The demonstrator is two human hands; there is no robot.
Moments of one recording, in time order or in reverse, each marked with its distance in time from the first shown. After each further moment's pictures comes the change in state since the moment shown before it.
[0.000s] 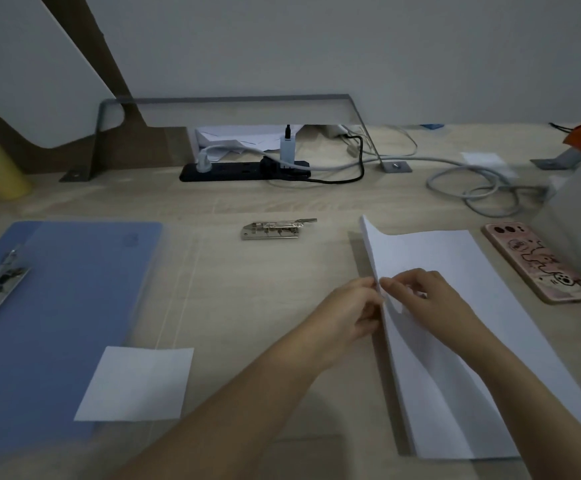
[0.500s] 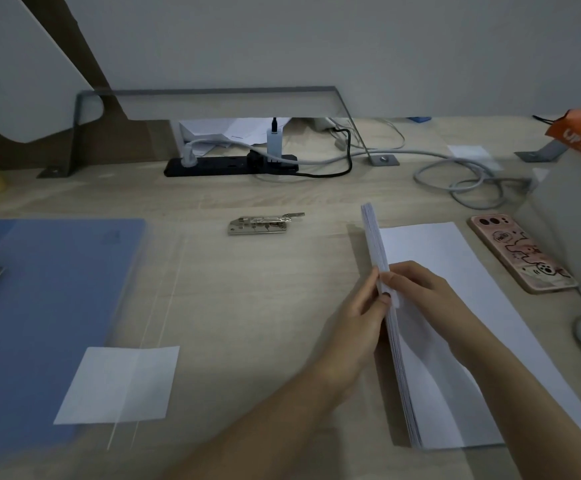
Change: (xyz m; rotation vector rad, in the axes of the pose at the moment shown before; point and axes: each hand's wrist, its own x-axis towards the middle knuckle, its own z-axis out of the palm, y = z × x) left_hand -0.006 -0.029 0.026 0.080 0.059 0.249; right_hand -0.006 0.004 -0.005 0.409 -0.039 0.058
